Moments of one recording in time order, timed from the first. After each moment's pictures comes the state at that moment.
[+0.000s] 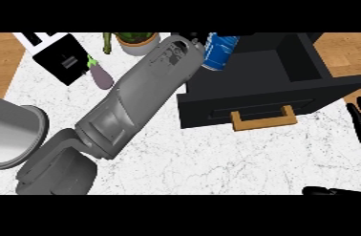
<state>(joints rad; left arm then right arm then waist) -1.46 0.00 -0.54 -0.37 0.46 0.63 -0.02 0.13 -0.05 -0.25 -2.13 -0.09 0.20 0.15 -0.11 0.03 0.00</state>
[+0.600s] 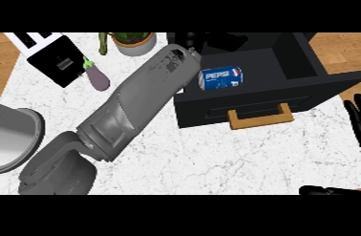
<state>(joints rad) -1.42 0.00 -0.62 -0.36 0.51 0.74 -0.04 0.11 -0.05 -0.23 -2.14 -0.07 0.19 0.15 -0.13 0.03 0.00</state>
